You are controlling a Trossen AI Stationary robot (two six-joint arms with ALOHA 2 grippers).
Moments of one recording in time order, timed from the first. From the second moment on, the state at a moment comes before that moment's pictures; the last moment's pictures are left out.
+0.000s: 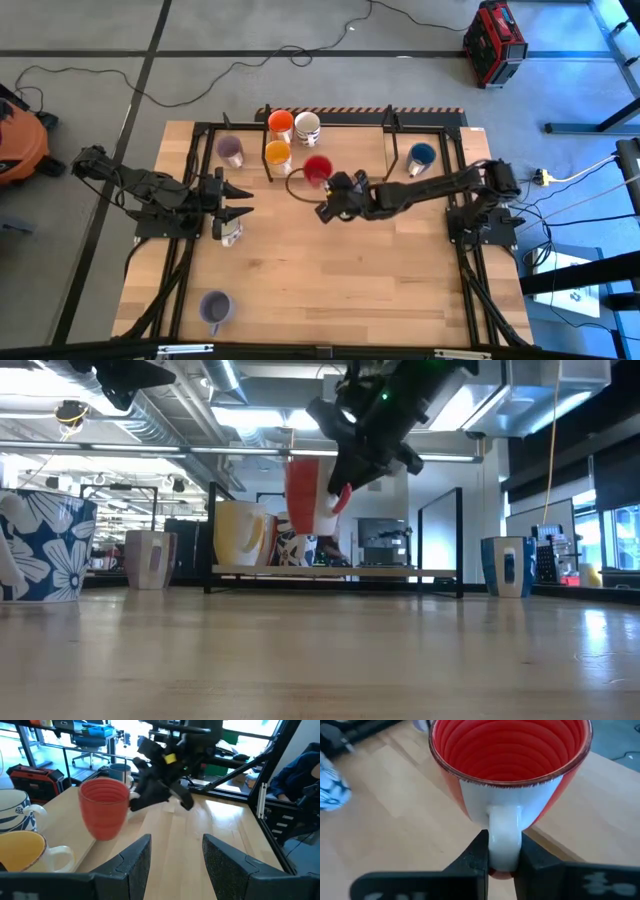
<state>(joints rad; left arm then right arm) -0.41 0.51 0.56 -0.28 -0.53 -0.28 0.08 1.76 1.26 -0.35 0.61 0.65</state>
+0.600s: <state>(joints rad) -0.41 0.51 0.56 -0.28 -0.53 -0.28 -0.04 1.76 1.26 -0.30 0.50 0.55</state>
